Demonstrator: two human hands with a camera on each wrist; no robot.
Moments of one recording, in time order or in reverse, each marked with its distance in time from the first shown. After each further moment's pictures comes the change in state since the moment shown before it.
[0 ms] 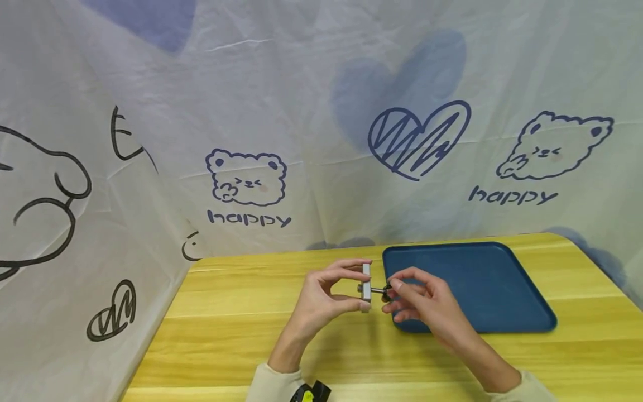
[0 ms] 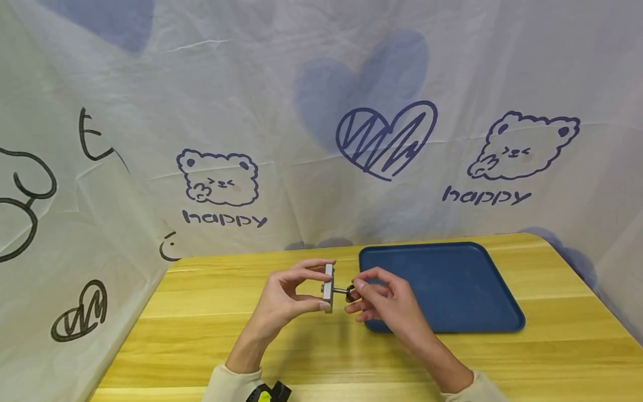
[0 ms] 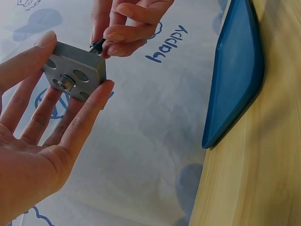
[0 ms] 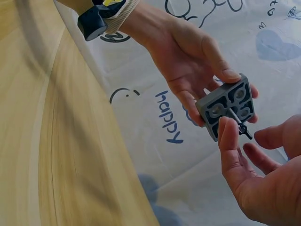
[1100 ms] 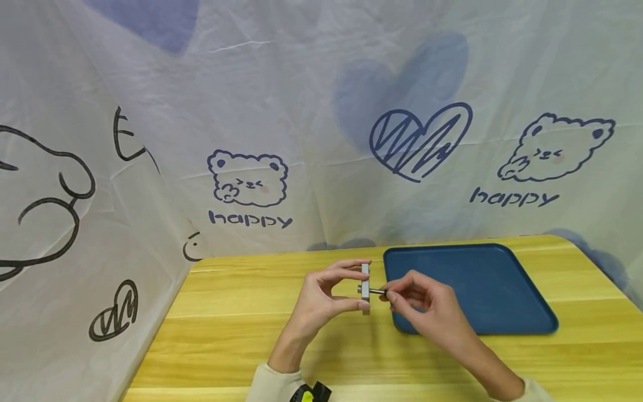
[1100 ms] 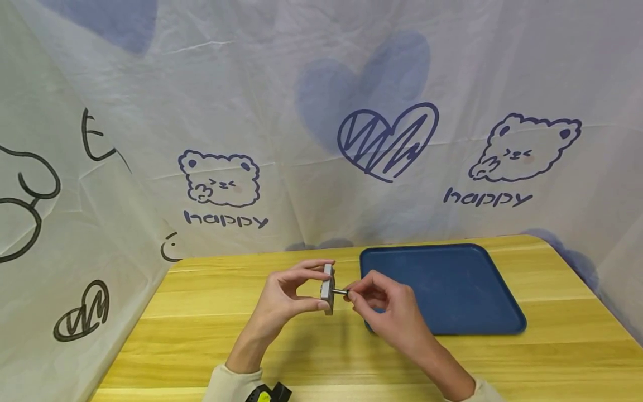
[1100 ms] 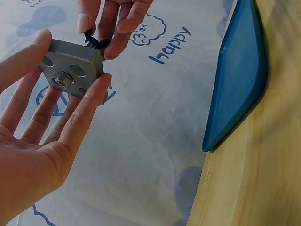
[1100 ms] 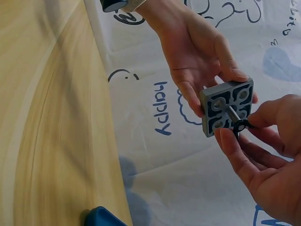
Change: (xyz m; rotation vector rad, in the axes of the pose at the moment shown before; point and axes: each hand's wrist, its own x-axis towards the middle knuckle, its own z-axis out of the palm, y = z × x) left_hand 0.000 0.001 -0.002 0.039 0.015 0.038; right_hand -0.007 0.002 0.004 -0.374 -0.017 -0.492
